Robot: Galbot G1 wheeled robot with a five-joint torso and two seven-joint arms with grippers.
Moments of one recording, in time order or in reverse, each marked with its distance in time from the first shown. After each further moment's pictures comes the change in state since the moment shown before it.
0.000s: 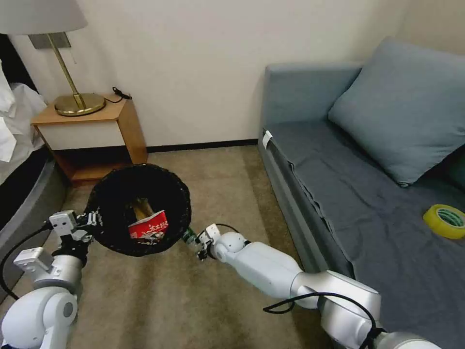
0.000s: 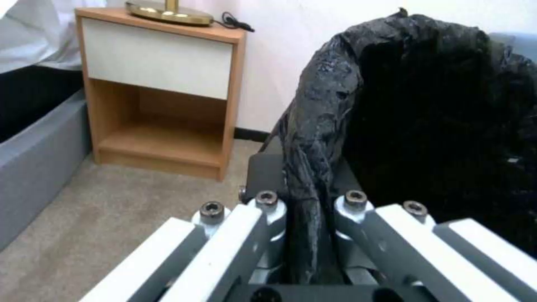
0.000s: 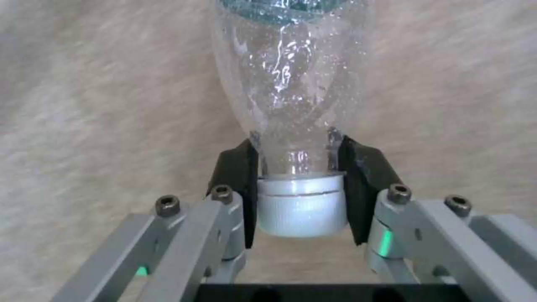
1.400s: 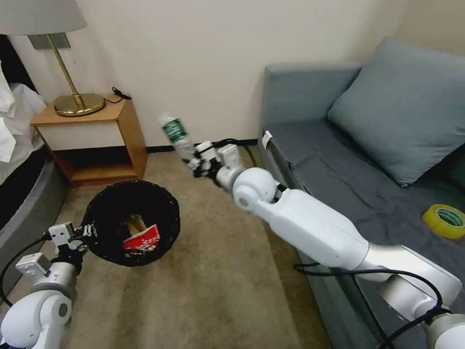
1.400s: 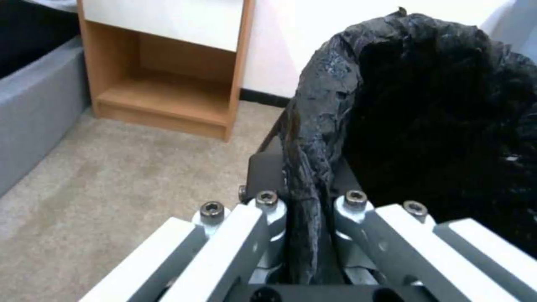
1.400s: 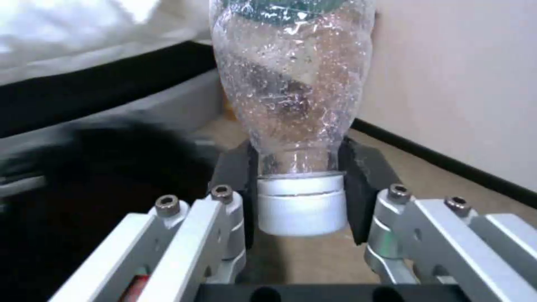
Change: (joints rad) left arm -0.005 0.042 0.025 0.123 -0.053 -0.001 0.004; right arm 0.154 -0.280 0.071 0.915 0.105 0.067 0.240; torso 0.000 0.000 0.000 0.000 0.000
